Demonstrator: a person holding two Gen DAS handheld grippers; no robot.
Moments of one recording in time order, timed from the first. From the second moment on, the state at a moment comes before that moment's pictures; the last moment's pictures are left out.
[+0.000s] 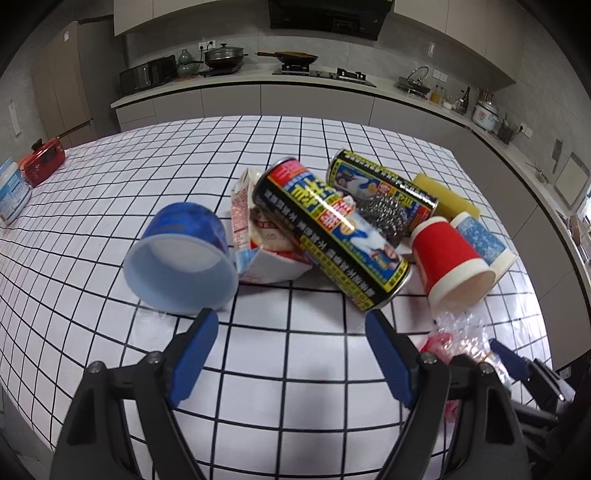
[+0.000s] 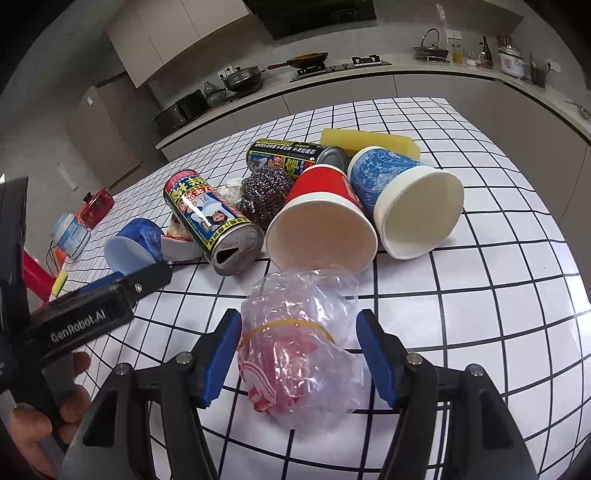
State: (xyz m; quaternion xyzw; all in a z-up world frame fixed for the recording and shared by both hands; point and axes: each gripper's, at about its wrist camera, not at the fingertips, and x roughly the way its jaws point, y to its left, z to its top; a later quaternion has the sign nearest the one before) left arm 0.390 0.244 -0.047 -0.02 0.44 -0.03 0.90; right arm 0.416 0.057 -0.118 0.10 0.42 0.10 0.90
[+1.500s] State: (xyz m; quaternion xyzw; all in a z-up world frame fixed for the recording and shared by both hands) left arm 0.403 0.208 -0.045 -0.03 0.44 -0.02 0.90; right arm 0.404 -0.019 -0.077 0.14 0.35 0.05 0.93
